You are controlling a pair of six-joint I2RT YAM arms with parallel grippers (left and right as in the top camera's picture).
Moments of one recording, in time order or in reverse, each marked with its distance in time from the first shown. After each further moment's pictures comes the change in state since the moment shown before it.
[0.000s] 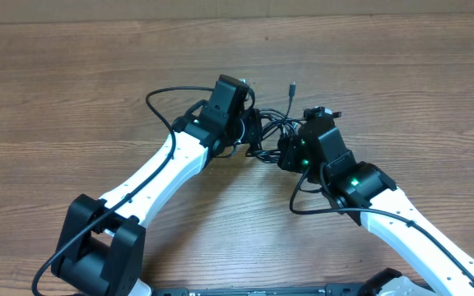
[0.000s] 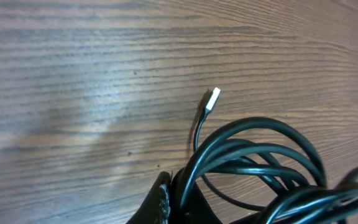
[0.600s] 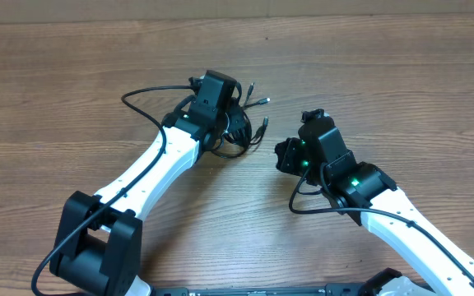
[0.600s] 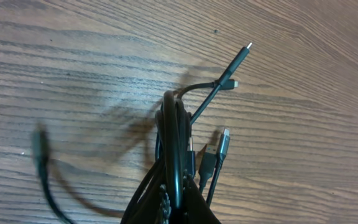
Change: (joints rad) left arm 0.053 0.008 0.000 -0.004 -0.203 -0.100; right arm 0.000 0.000 0.000 0.000 -0.087 0.028
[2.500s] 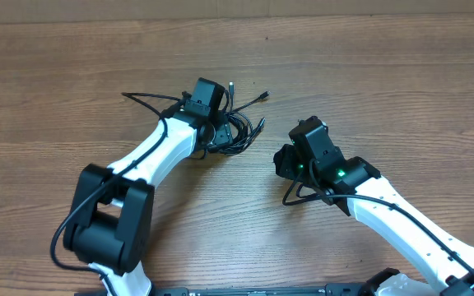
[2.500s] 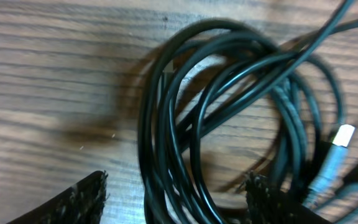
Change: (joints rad) left arm 0.074 0.150 -0.001 -0.144 -0.017 0.163; right arm 0.000 0.115 0.000 -0.072 0.043 -0.017
